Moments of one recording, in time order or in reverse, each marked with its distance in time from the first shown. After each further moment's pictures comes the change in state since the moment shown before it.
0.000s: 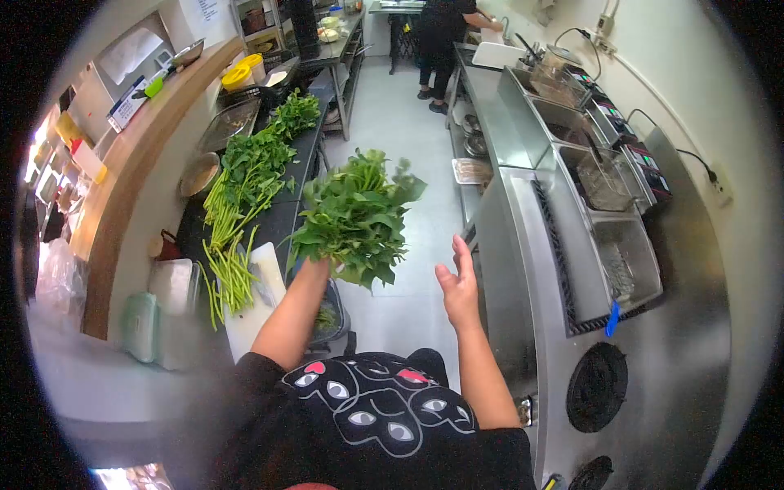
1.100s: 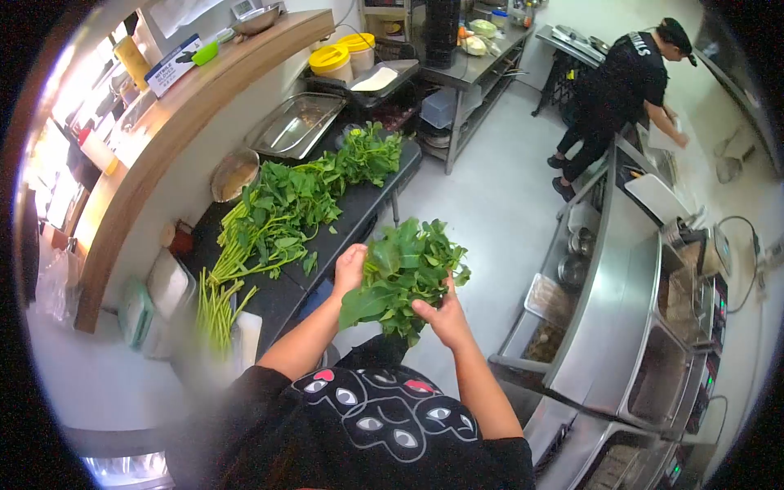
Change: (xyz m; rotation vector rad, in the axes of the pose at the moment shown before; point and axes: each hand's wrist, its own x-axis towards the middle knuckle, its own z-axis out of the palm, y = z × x) left_hand 0.314 0.088 -0.036 0.655 0.736 0.566; right_hand 0.465 0.129 0.148 0.254 -0.867 0.284
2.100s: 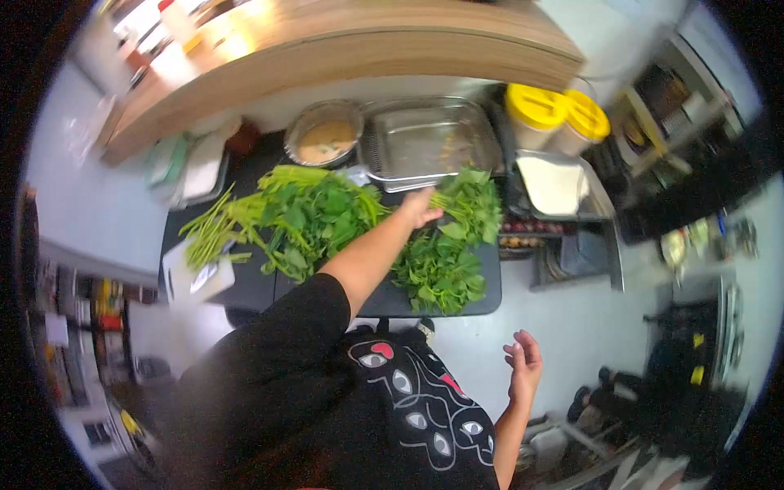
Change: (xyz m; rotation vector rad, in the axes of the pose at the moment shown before) left_hand 0.477 -0.054 -0.091 -0.553 0.758 -0.414; right_hand 0.494 -0.030 -0.144 -0.366 -0.268 0.324
